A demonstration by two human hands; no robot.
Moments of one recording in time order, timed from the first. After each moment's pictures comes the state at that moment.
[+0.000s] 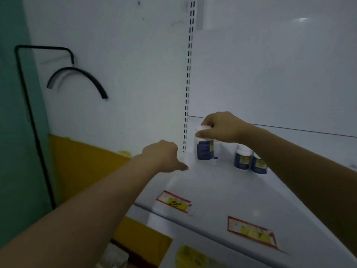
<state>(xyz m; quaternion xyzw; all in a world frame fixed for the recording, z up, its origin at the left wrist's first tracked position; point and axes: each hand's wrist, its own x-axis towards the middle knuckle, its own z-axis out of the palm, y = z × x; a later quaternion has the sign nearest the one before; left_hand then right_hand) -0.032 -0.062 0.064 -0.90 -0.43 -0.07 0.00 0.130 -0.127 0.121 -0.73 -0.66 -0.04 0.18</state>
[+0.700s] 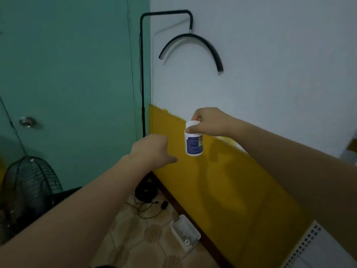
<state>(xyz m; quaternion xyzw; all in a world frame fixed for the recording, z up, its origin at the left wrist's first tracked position) -0.363 0.136 -0.022 -0.75 -0.65 -0.09 -0.03 -0.194 0.173 0.037 -0.56 -0.81 0.08 0.16</state>
